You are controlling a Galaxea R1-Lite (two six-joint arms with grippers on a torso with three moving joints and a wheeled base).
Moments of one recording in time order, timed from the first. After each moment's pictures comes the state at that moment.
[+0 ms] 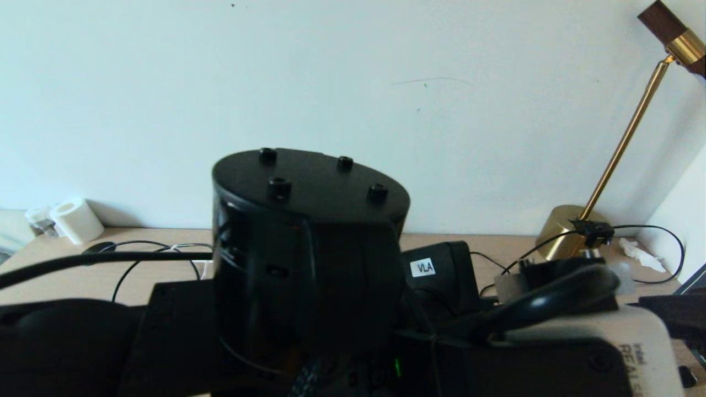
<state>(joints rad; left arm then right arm) -1.16 1.65 -1.10 -0.35 0.03 0.84 0.22 1.04 -0.73 0.00 0.95 0.59</state>
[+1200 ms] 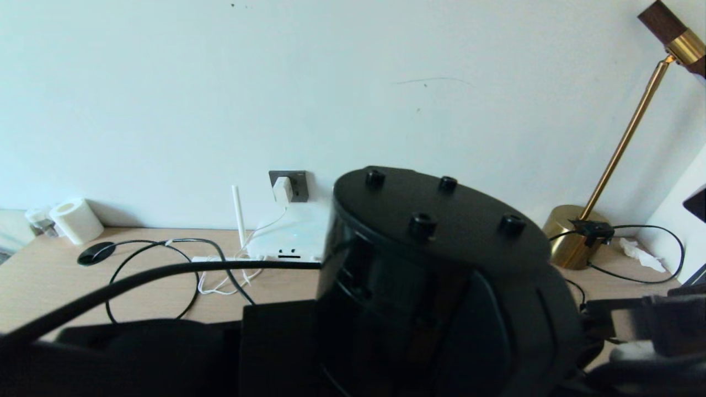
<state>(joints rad) -1.23 1.75 -1.19 -0.39 0.03 0.84 0.25 1.08 -0.73 -0.02 0.95 0.59</state>
